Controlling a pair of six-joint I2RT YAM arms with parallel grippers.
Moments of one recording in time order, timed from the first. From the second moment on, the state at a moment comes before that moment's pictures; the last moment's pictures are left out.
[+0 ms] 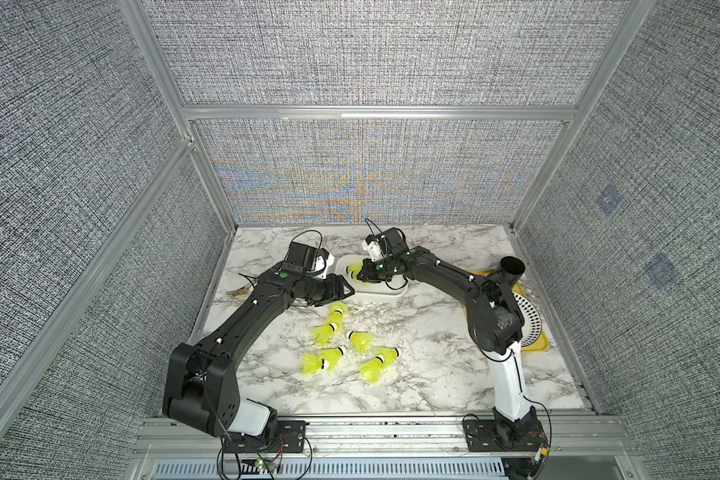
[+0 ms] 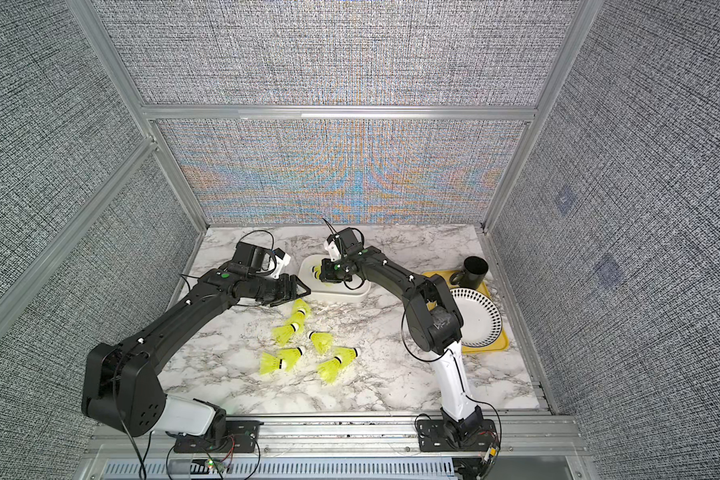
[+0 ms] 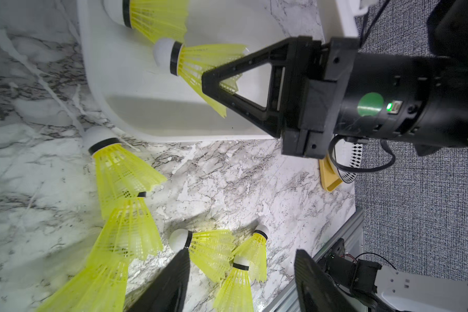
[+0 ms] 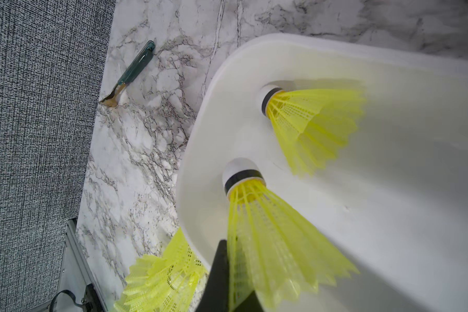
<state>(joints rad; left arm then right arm) -0.36 1.46 1.12 -0.62 0.56 -0.47 0.60 2.19 1.77 -0.46 -0.41 0.48</state>
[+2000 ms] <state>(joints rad) -0.34 1.39 1.01 -0.62 0.58 -0.45 0.61 2.01 1.65 -0.48 -0.39 0.47</state>
